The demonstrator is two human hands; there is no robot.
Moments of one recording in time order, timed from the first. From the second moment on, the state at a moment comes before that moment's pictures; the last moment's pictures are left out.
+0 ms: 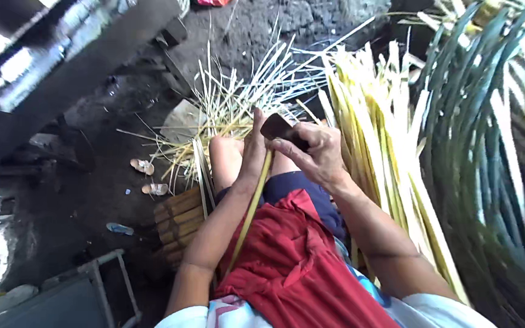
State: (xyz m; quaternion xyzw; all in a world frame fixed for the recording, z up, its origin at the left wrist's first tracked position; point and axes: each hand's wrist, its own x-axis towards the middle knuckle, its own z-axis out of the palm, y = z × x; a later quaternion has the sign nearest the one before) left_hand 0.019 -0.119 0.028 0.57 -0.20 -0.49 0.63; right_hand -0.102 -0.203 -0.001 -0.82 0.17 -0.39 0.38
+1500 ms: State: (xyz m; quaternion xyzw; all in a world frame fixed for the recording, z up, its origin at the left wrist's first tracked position) left_hand 0.070 -0.152 -0.004 0.30 0.05 -0.50 0.81; right_hand -0.106 -0.241 0.032 -0.86 0.22 -0.44 0.15
